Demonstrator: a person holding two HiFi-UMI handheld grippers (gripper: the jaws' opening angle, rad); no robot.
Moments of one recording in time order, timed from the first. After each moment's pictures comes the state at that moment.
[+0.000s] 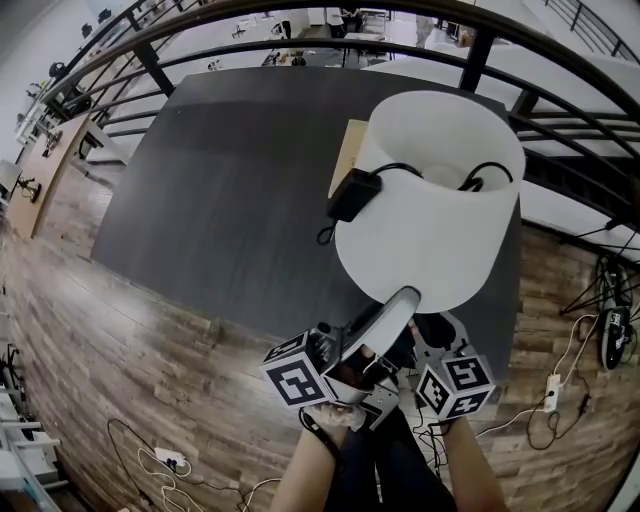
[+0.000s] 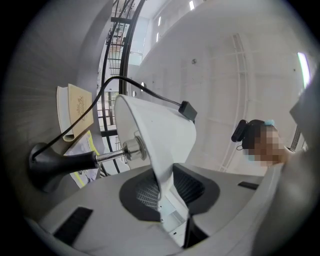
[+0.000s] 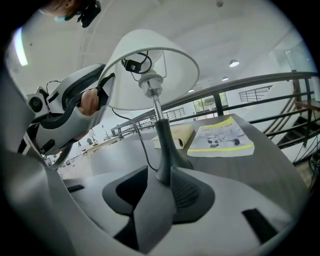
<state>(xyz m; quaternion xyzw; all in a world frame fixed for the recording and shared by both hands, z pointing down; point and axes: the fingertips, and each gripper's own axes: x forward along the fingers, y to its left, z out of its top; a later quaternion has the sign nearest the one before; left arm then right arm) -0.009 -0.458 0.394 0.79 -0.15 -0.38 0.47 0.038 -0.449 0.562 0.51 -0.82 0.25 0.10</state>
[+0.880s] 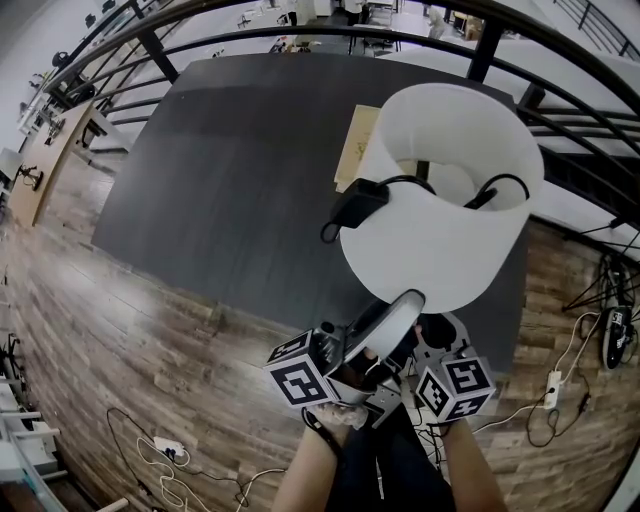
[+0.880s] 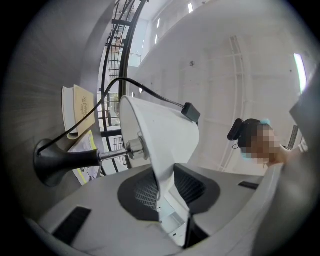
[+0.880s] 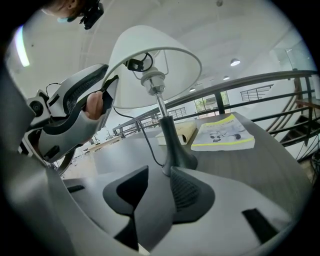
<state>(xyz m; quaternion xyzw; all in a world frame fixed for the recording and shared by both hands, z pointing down) -0.015 -0.443 0.405 0.79 -0.15 -0.39 0.46 0.028 -0.433 0.567 0.50 -0.82 0.25 0.10</state>
